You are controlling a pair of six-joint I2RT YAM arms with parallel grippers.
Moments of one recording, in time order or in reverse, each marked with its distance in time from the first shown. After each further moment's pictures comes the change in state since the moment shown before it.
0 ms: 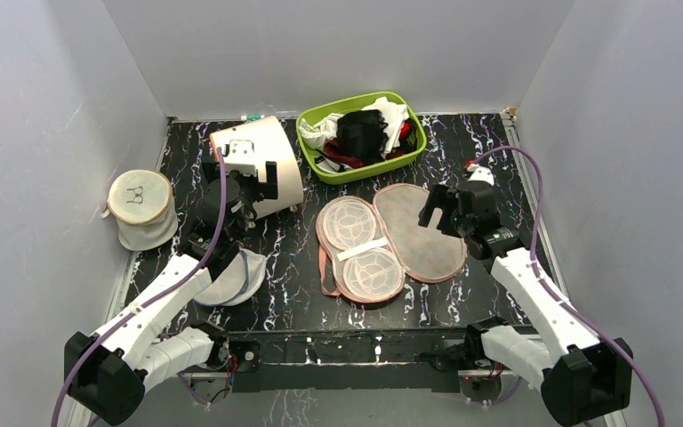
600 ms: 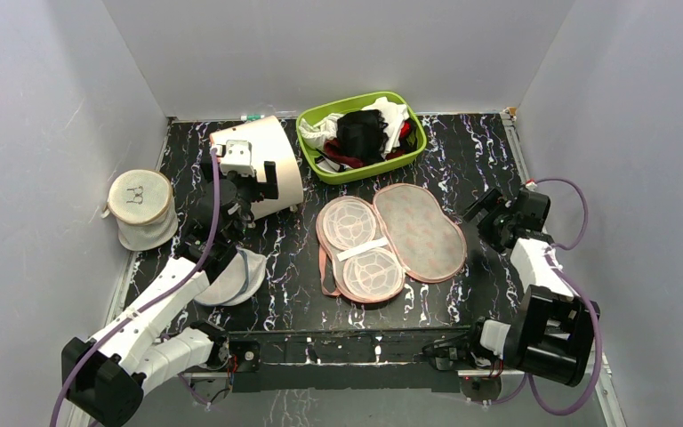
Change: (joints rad) left arm 0.000 -0.028 0.000 0.000 0.031 -0.029; right arm -0.645 0.230 -0.123 0.213 -0.511 0.067
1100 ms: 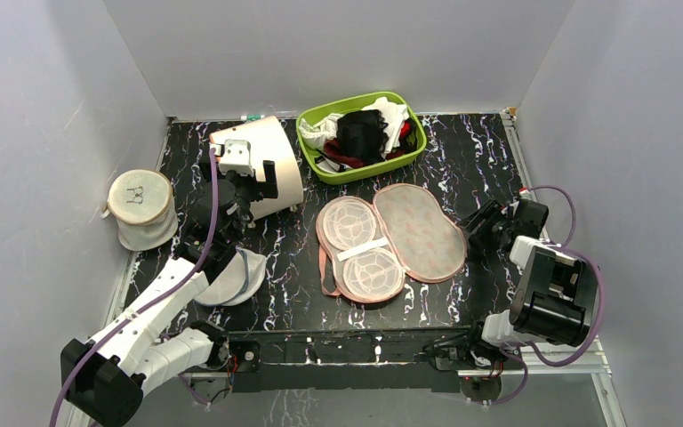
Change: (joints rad) left arm 0.000 -0.009 0.005 0.000 0.002 0.000; right arm -0.061 0.216 -0.094 0.270 -0.119 -0.058
